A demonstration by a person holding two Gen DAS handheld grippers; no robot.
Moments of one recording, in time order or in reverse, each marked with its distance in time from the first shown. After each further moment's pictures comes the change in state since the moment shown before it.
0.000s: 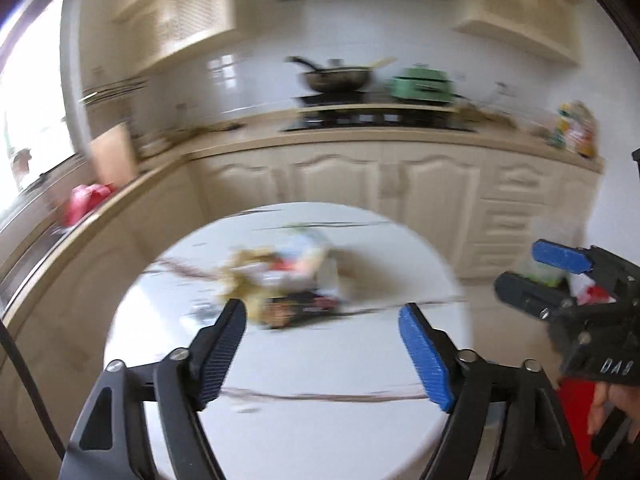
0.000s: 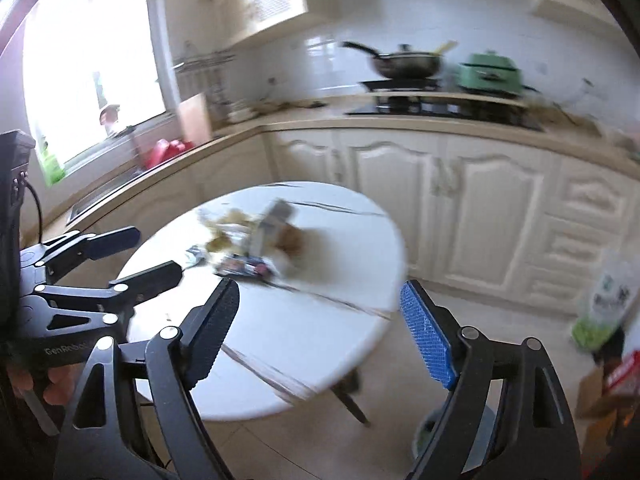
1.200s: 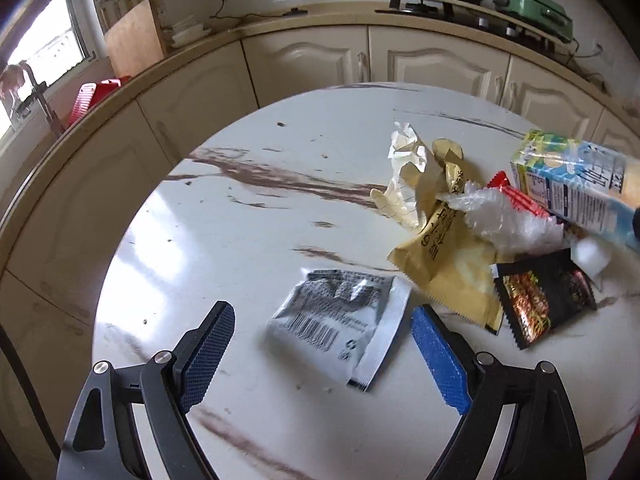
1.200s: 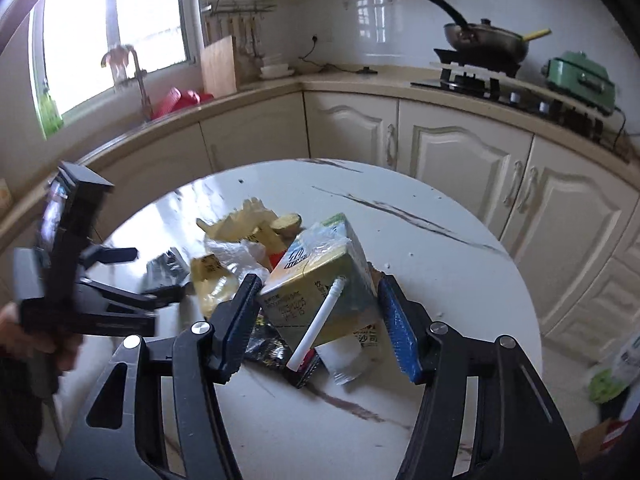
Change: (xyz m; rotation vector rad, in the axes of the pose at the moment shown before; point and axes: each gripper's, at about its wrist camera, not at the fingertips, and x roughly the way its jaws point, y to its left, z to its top) left arm 0.257 0.150 0.011 -0.091 0.357 0.085; right arm 0.190 0.029 0.024 -0.116 0.097 0.050
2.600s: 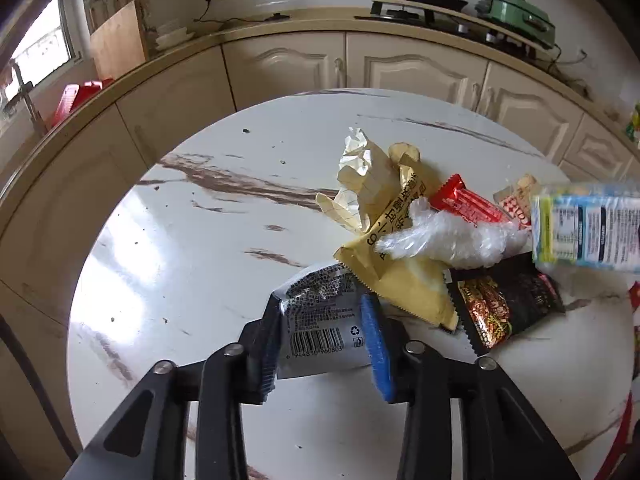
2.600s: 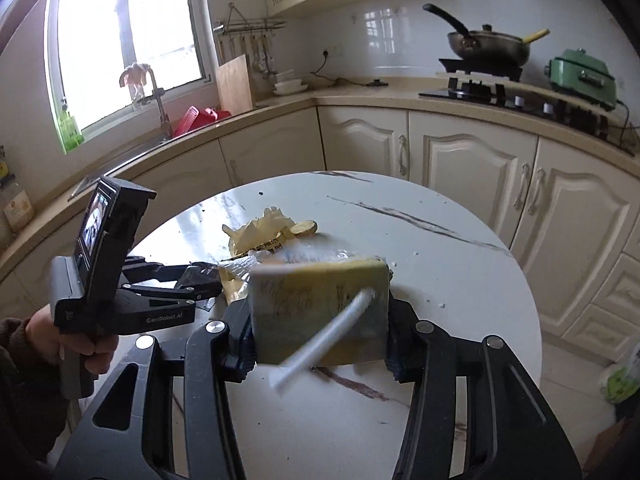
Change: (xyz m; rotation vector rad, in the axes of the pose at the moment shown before) left arm 0.017 -0.004 0.007 -0.006 -0.018 -0.082; right arm -0.030 -0.006 -0.010 0.030 -0.055 0.082
